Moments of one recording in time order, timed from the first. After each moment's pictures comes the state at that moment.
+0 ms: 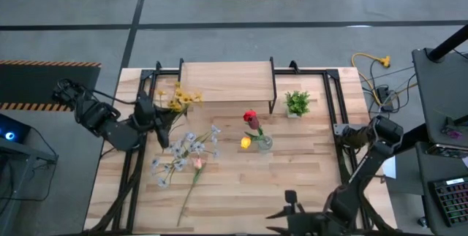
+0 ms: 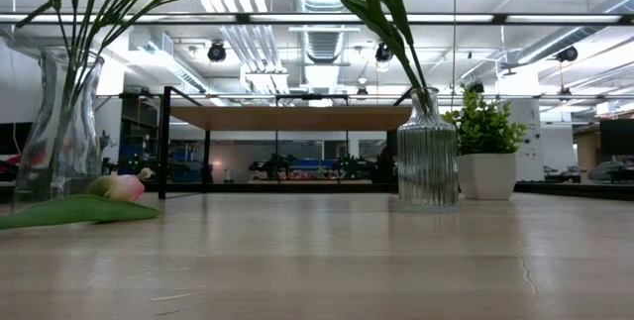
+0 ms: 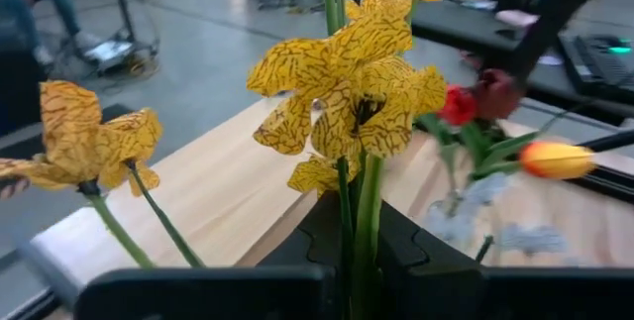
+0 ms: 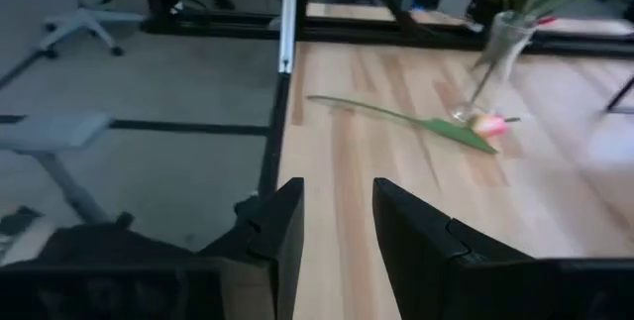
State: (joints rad) left arm -0.60 0.90 1.17 -0.84 -1.07 -0.64; right arm 0.97 1.79 1.32 -0.16 0.83 0.52
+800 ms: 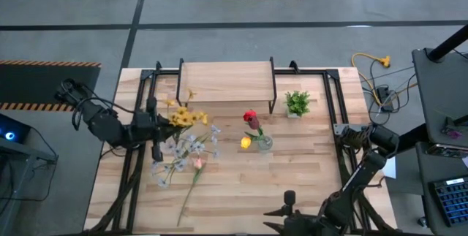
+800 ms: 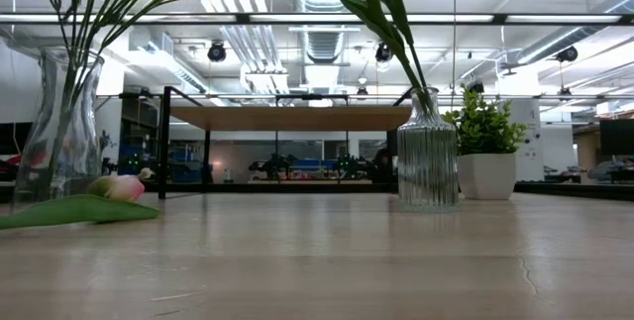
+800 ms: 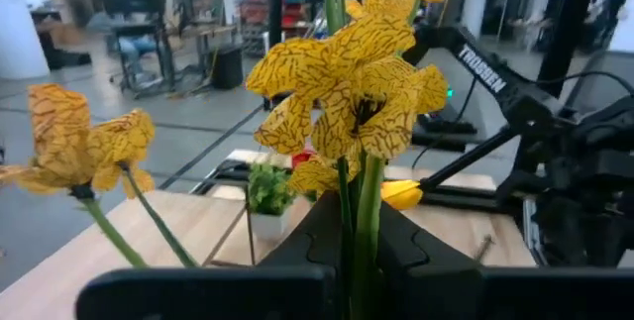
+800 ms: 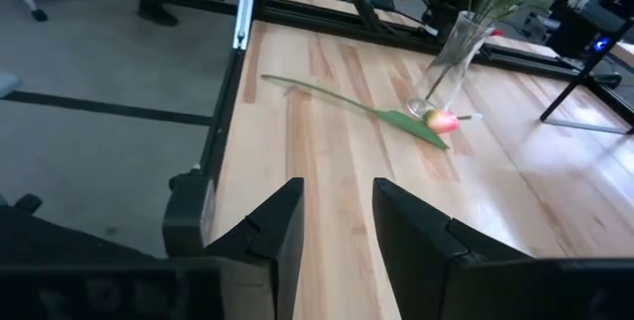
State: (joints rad) left arm -0.63 0.79 0.94 -0.18 -0.85 -0.10; right arm 0.99 1.89 1.31 -0.14 0.97 0.46
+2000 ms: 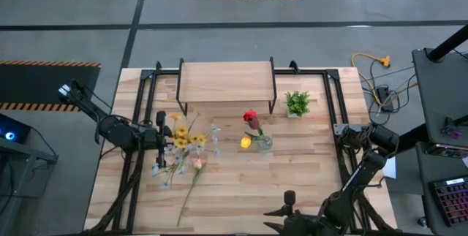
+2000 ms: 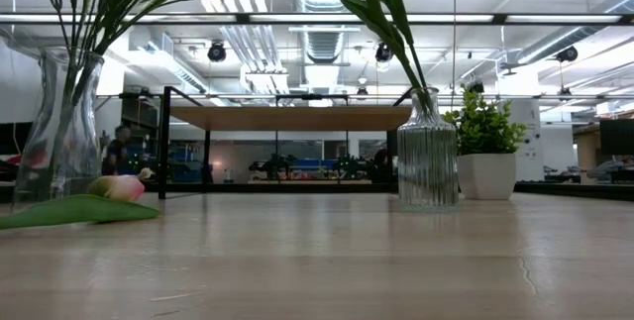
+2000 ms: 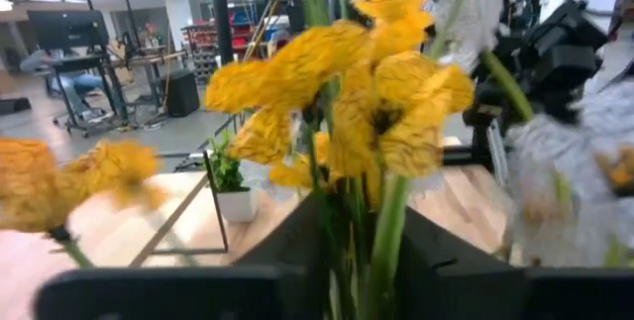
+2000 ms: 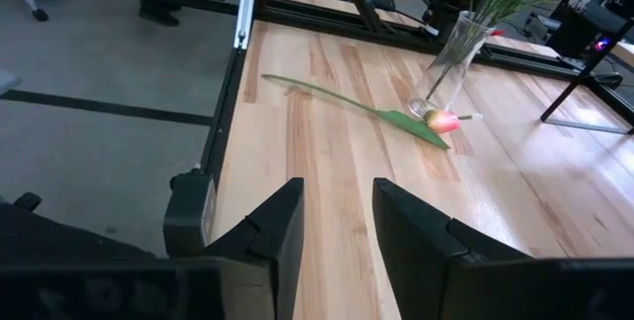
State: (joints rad) left arm -0.63 0.60 0.44 0.20 -0.71 0.05; right arm 0.98 1.89 1.30 -0.14 0.97 0.46
